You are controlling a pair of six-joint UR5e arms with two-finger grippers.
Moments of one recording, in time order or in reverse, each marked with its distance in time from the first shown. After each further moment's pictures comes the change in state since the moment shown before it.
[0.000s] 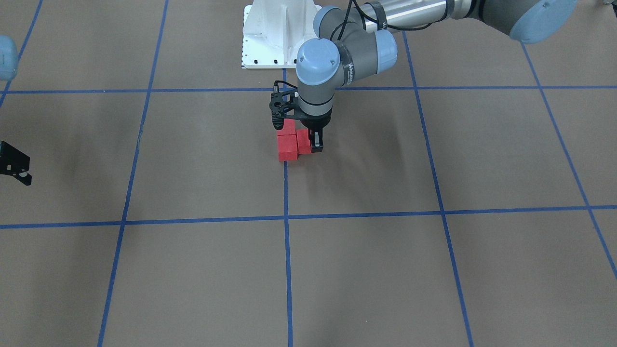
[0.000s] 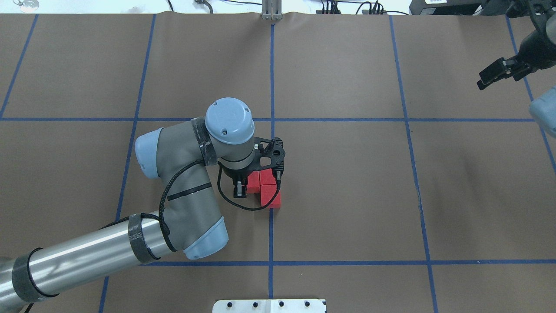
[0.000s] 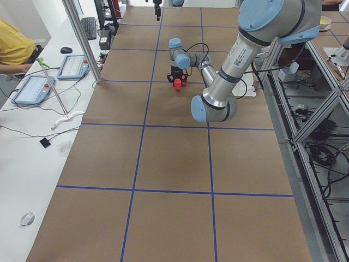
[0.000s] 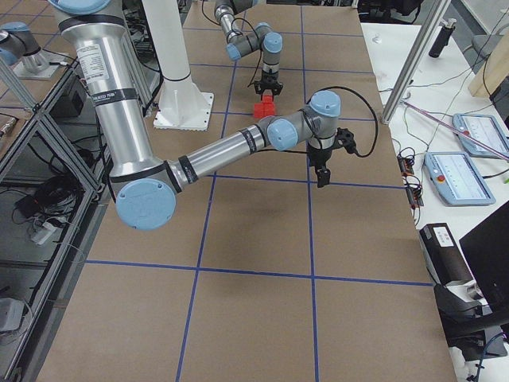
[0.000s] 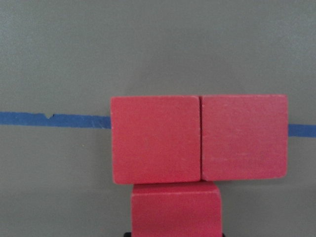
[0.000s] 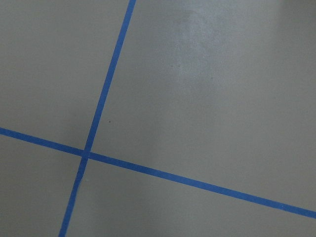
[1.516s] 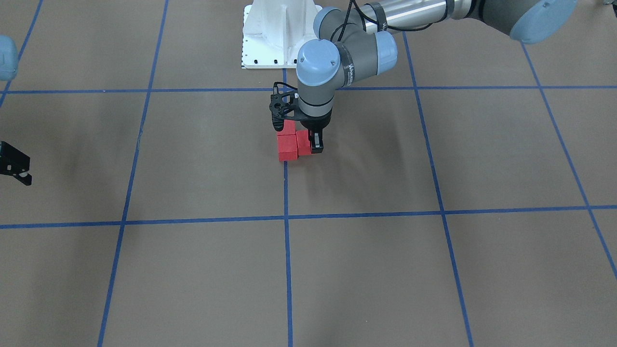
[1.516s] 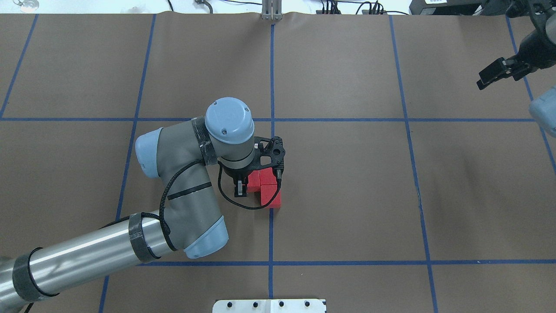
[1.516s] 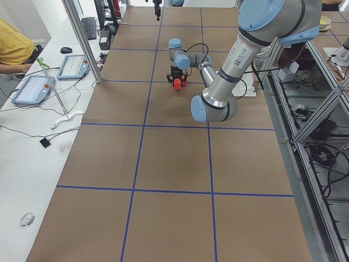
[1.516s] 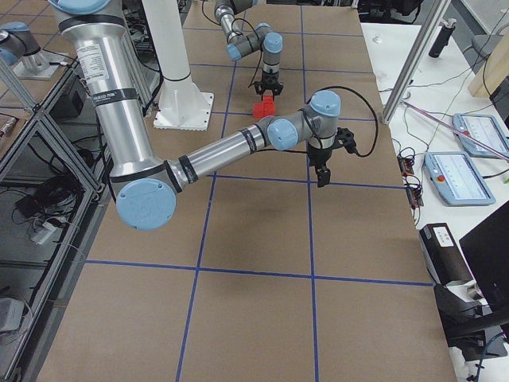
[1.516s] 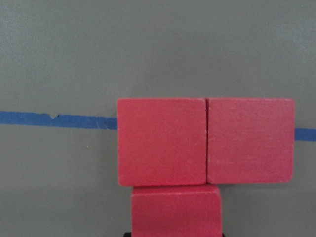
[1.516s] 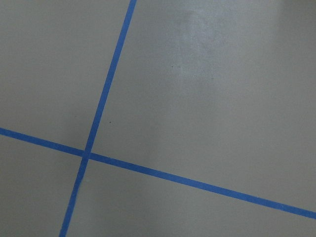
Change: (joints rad) left arm -0.002 0.000 0.007 -0.011 0.001 -0.016; right arm 0.000 0.002 0.000 0.000 0.000 0.000
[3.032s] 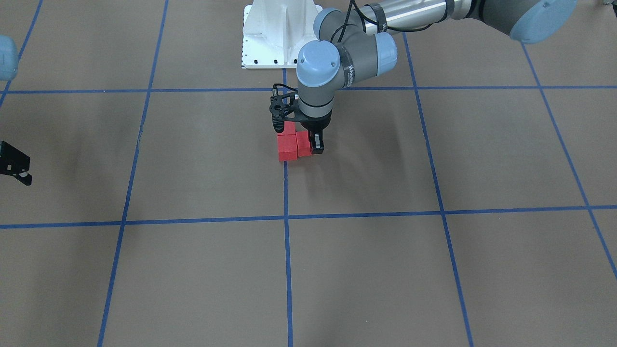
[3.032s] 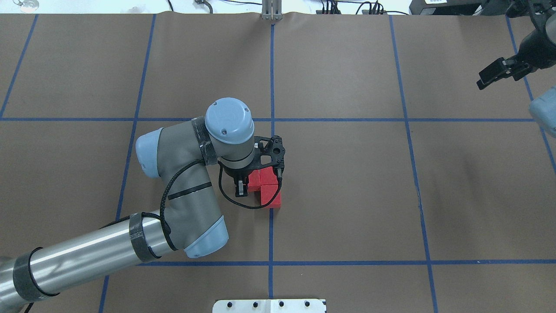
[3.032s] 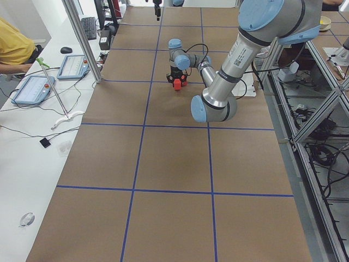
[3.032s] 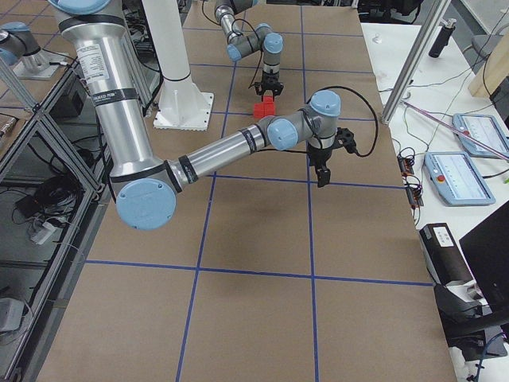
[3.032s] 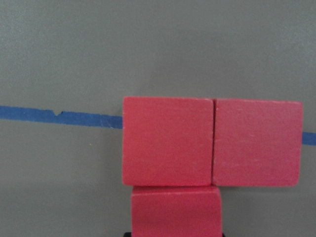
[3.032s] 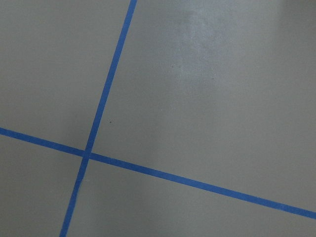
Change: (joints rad) left arm 0.000 0.000 0.007 -0.014 0.000 -0.028; right arm 0.000 0.000 0.000 0.000 0.000 0.000
